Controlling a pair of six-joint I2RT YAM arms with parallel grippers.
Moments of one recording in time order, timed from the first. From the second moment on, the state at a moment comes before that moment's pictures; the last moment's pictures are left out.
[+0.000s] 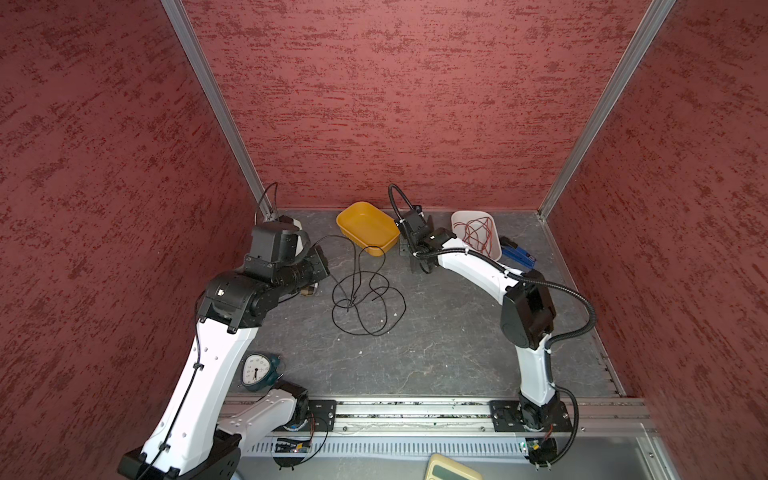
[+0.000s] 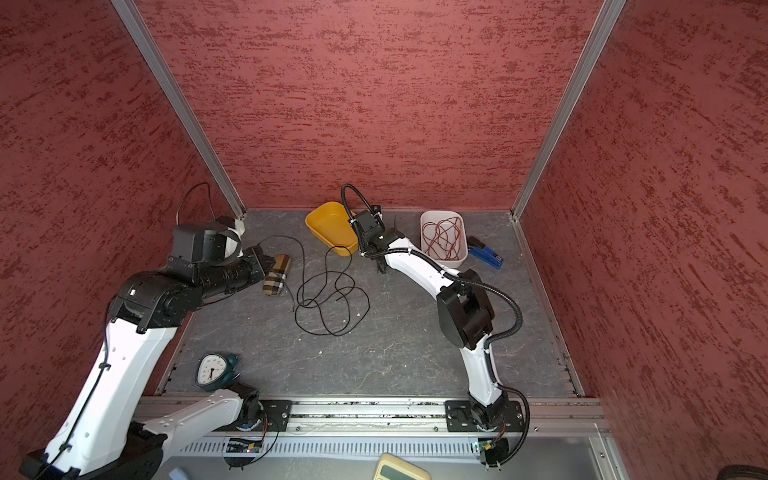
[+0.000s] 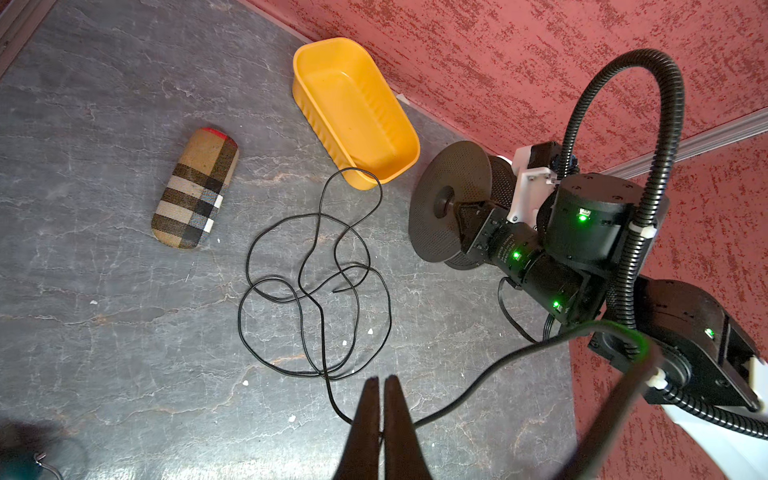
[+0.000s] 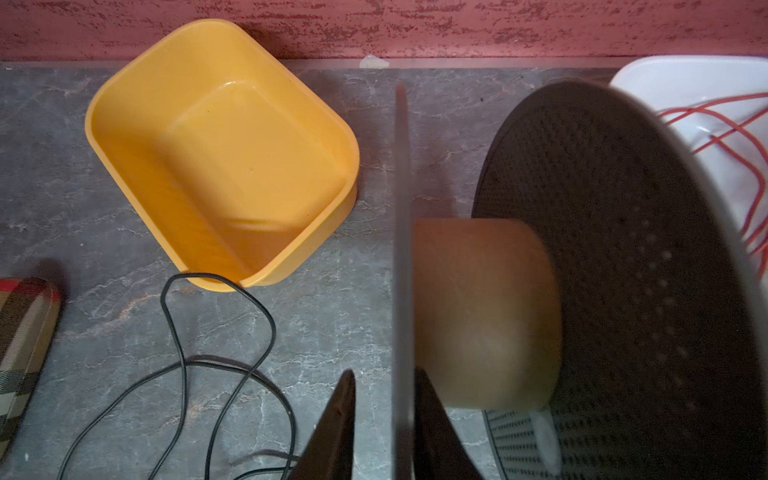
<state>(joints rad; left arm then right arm) -0.34 1.04 1.51 -1.16 0.02 -0.68 0.68 2.06 1.83 -0.62 0.37 0.53</state>
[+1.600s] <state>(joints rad) -0.64 1.44 1.54 -0.89 0.04 -0.75 0.50 1.41 1.11 -0.35 -0.11 0.51</state>
